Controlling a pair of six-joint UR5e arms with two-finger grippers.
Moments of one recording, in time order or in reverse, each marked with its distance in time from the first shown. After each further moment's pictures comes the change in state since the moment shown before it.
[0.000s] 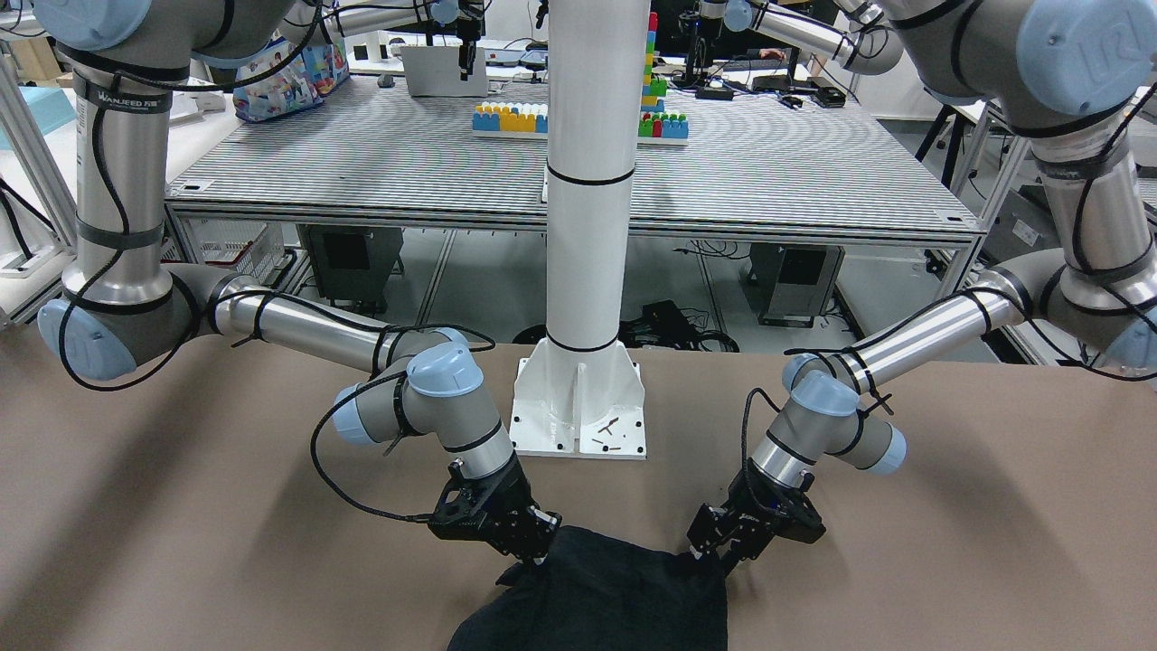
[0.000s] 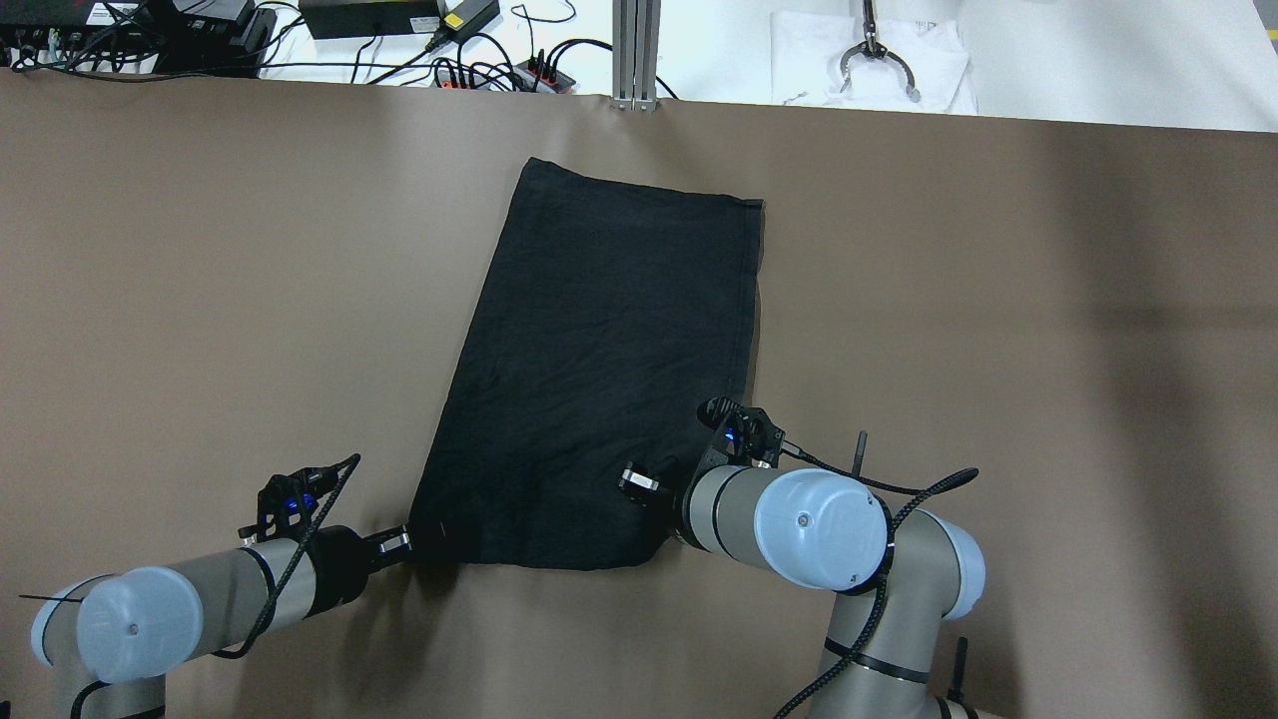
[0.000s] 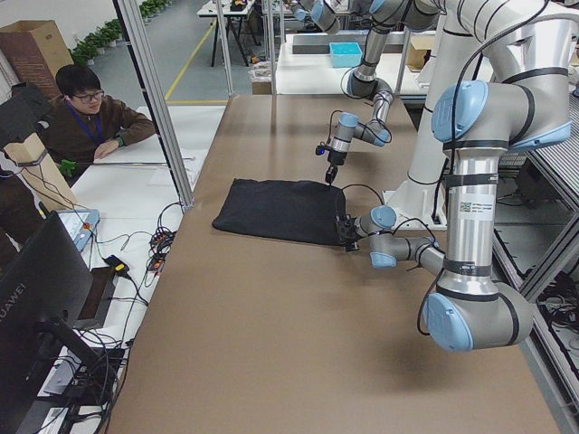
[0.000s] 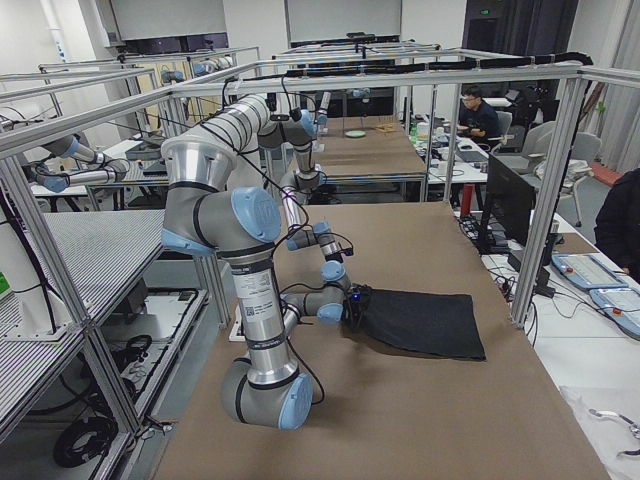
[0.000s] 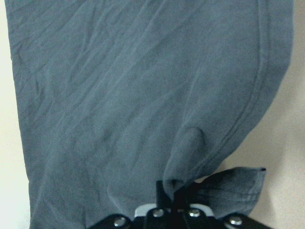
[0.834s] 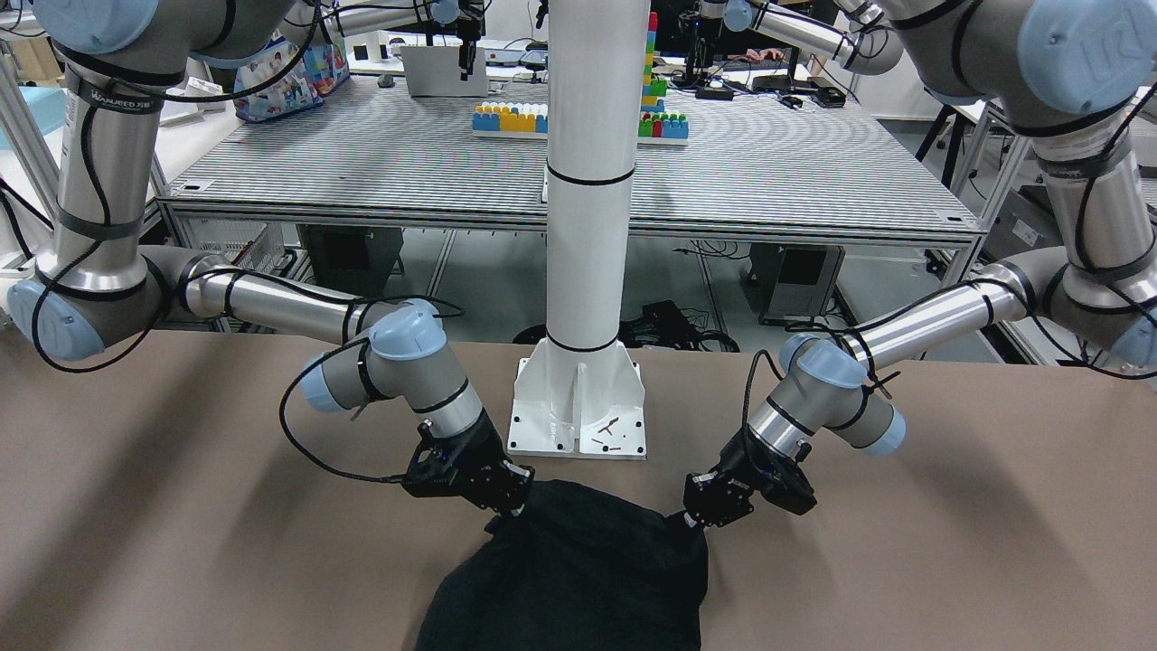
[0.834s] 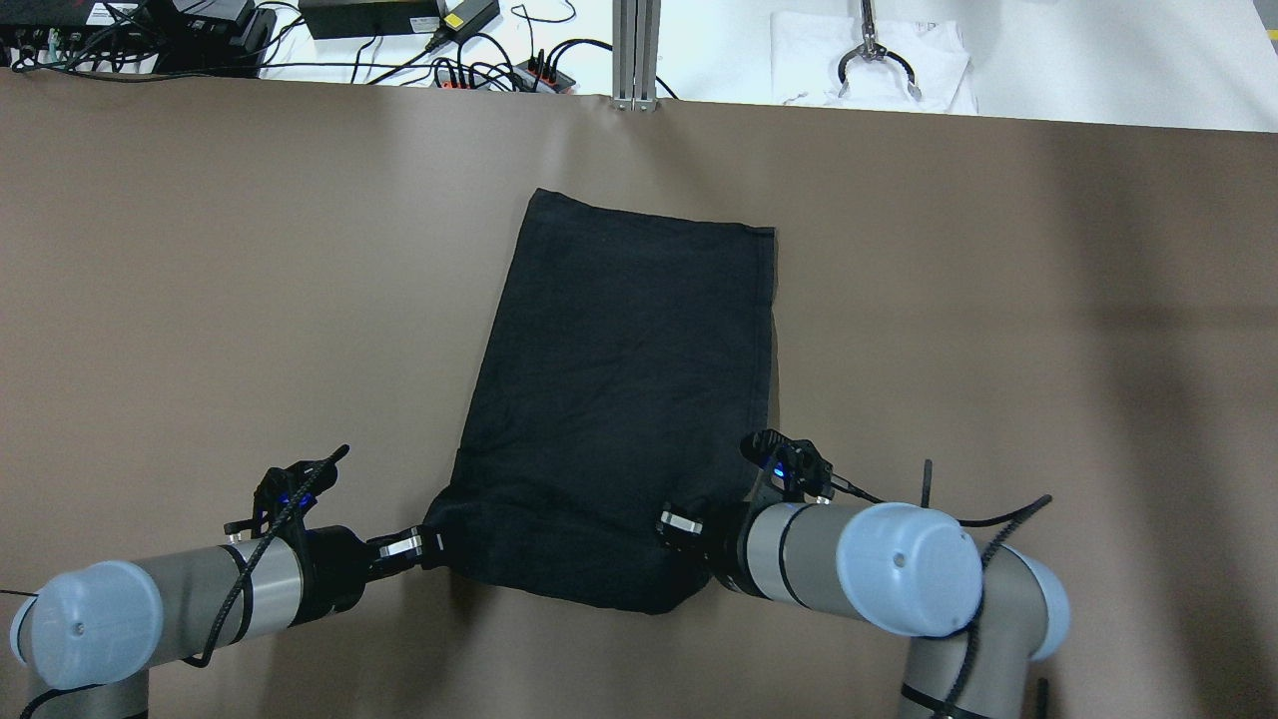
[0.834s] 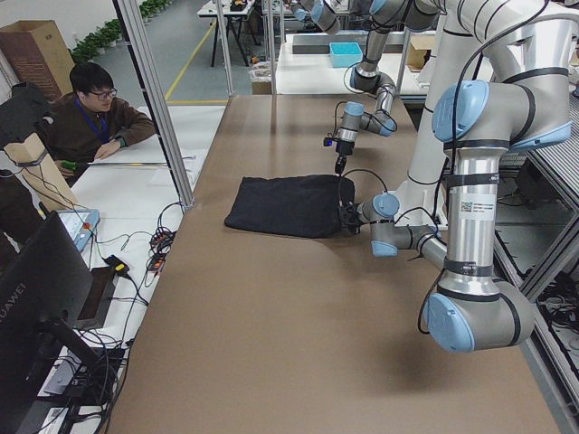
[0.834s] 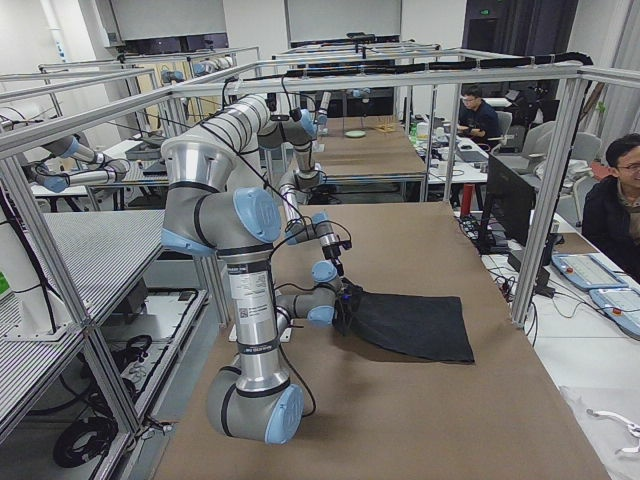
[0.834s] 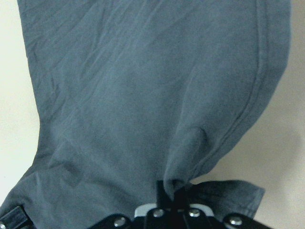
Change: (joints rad) left arm -0.006 0.017 -0.126 0.001 -0.062 0.014; right arm -0.026 -0.139 0.175 0.000 0.064 0.002
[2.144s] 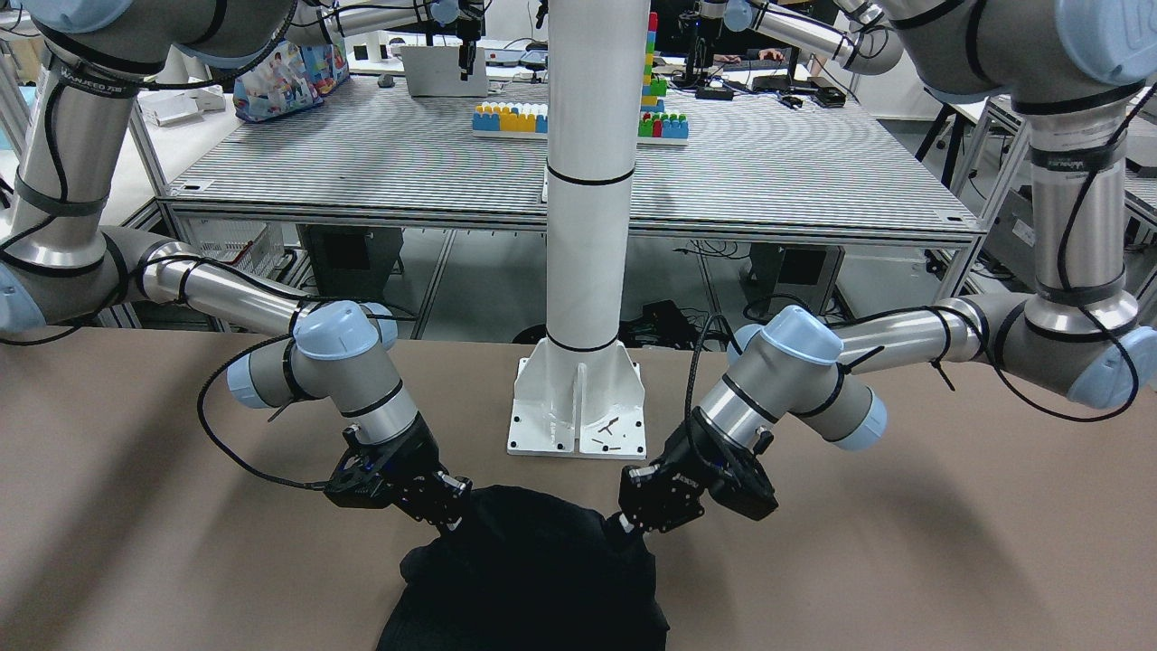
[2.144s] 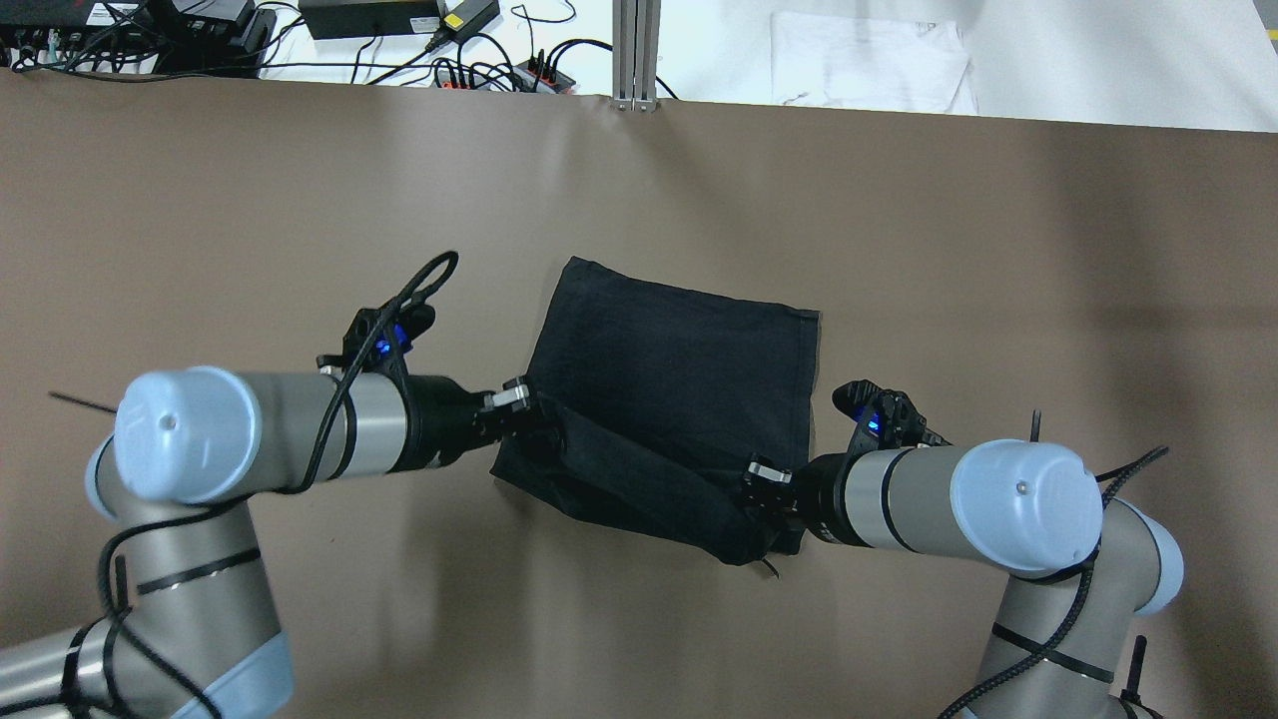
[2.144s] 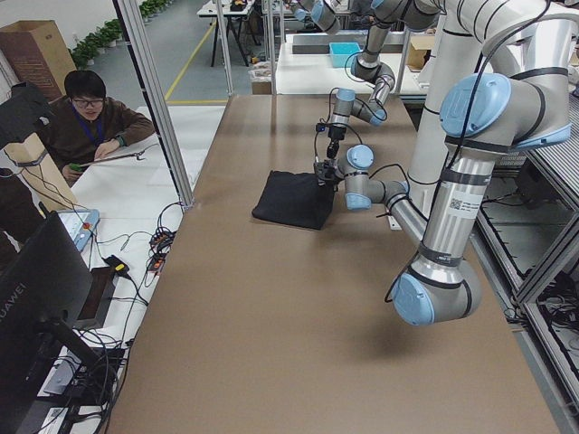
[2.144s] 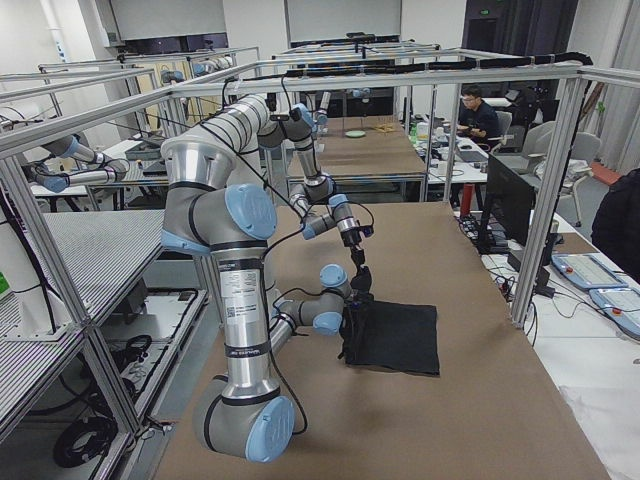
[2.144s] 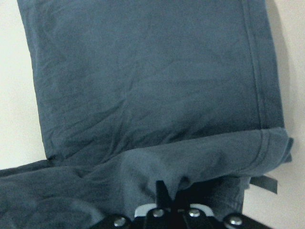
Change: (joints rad) left arm -0.216 -0.321 -0.030 0.319 -0.212 0.007; right arm 0.135 -0.099 0.058 -0.007 0.101 -0.026
